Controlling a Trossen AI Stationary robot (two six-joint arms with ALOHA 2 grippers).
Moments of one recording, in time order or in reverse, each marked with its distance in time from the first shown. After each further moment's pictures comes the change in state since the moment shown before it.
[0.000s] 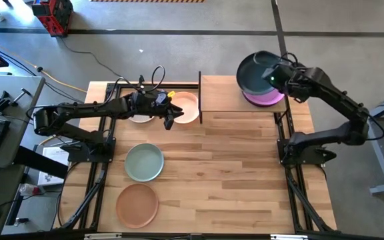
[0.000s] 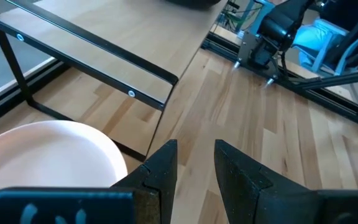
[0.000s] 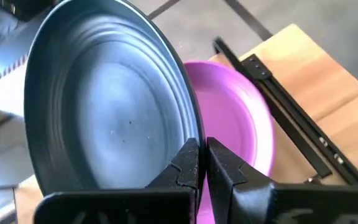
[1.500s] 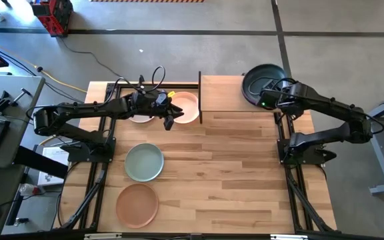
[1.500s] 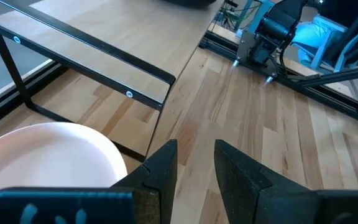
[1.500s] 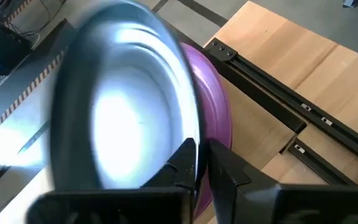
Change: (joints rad) left arm -0.001 0.000 0.000 0.000 0.002 0.015; right arm 0.177 -0.048 -0.257 -0.072 0.096 0.514
